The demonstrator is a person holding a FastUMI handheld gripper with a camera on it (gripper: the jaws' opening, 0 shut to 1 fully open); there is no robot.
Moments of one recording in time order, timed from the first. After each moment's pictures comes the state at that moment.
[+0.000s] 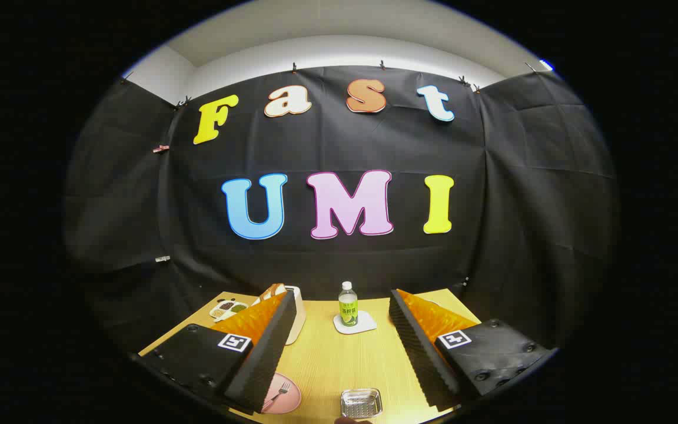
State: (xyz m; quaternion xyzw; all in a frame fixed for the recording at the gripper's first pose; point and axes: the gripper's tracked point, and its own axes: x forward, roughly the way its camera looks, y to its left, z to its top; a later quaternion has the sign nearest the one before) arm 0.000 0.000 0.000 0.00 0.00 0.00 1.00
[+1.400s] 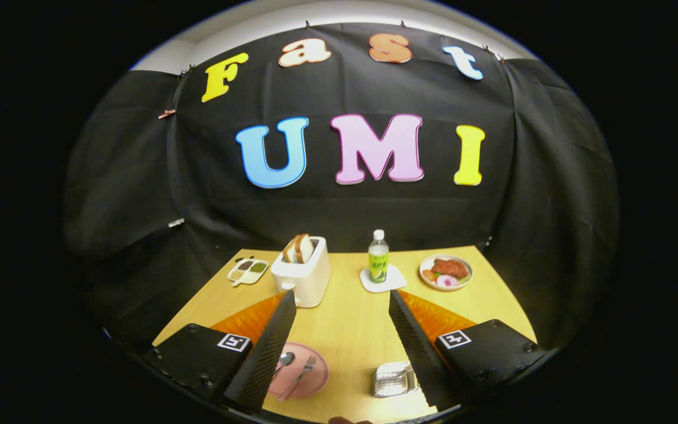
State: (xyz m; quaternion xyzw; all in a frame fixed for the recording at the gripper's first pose) arm 0.023 0.070 -0.086 0.01 0.17 0.04 0.98
